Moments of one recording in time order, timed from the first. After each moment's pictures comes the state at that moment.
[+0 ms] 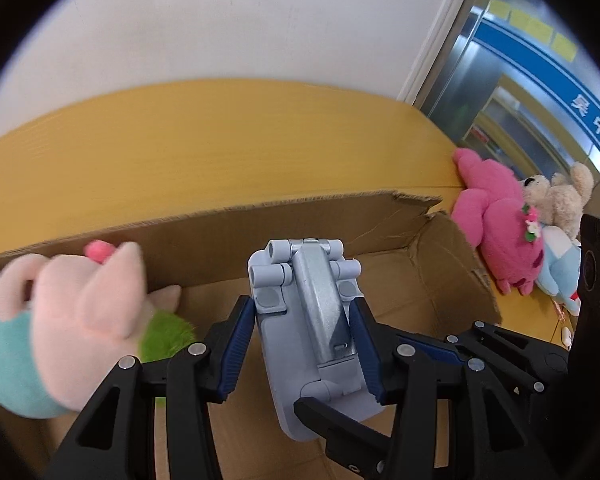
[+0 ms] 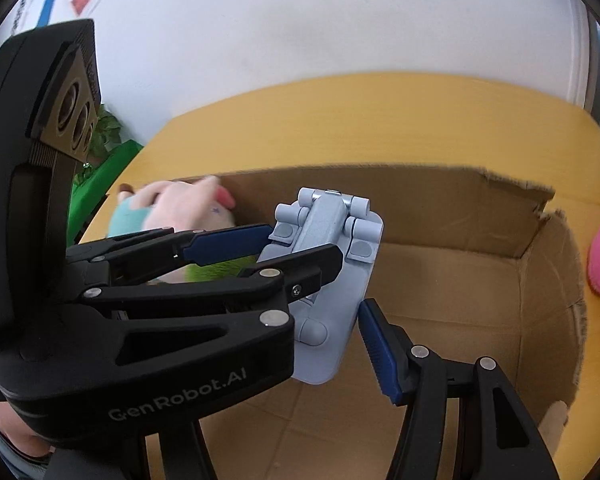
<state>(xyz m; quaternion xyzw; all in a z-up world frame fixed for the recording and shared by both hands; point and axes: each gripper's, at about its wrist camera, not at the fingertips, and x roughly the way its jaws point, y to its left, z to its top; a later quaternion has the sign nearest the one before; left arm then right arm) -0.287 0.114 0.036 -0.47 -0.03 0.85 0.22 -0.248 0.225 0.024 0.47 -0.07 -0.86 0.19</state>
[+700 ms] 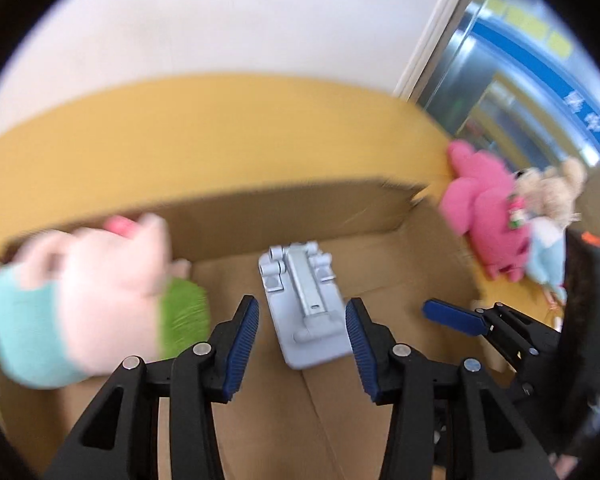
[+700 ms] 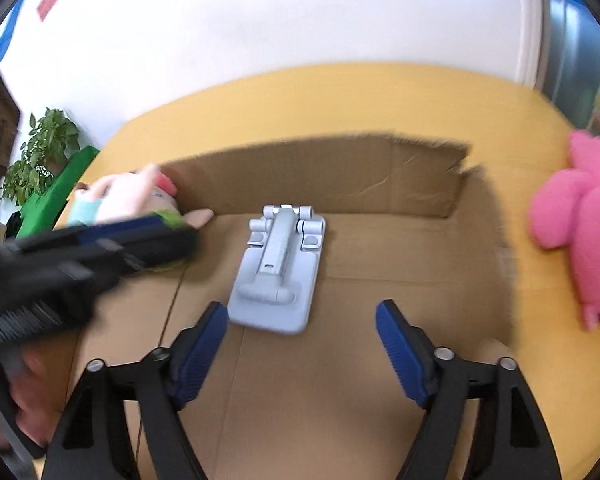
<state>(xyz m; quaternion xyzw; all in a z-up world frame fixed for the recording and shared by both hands) -0.237 0.090 0.081 -0.46 -0.02 0.86 0.22 -0.194 0.252 0.037 0.47 -0.05 -0.88 0.11</state>
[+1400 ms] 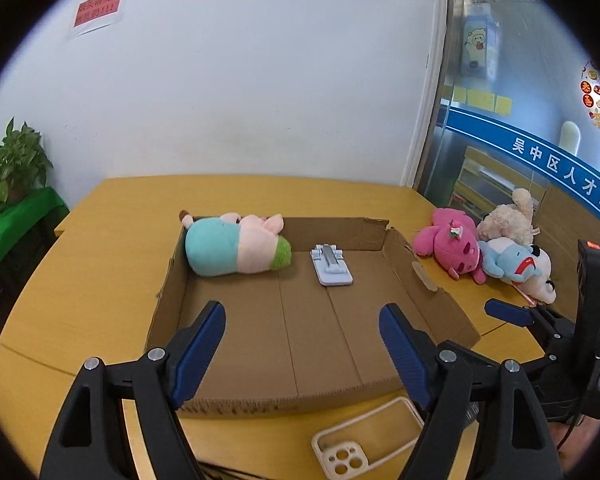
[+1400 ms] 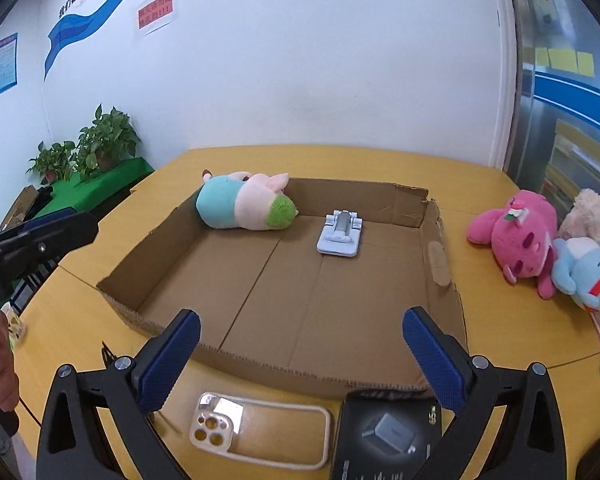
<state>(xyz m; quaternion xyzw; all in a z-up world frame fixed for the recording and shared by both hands) 0.037 0.014 0.156 -0.29 -0.03 0.95 0.13 0.032 0.216 0.125 0.33 0.01 -0.94 0.12</state>
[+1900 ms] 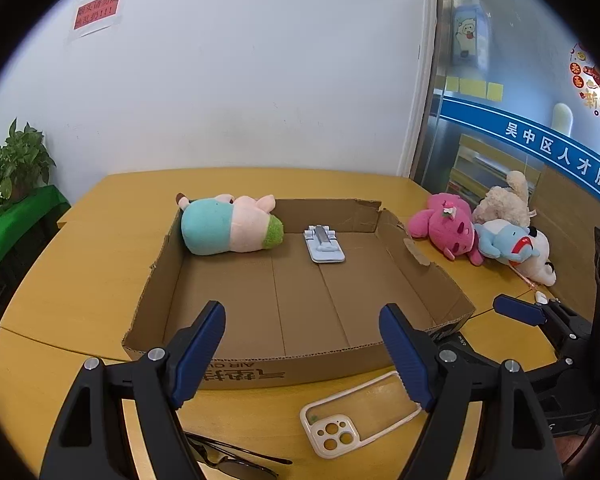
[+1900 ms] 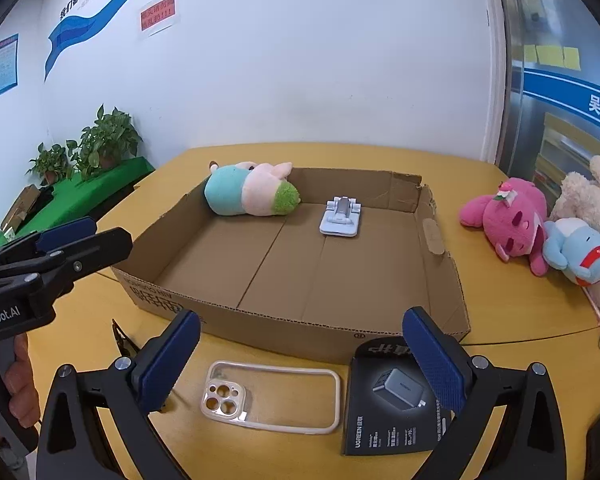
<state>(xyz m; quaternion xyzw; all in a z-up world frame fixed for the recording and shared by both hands) 0.071 0.031 0.132 -0.29 -0.02 0.95 0.12 0.073 0.218 0.112 0.33 0.01 -0.94 0.12</state>
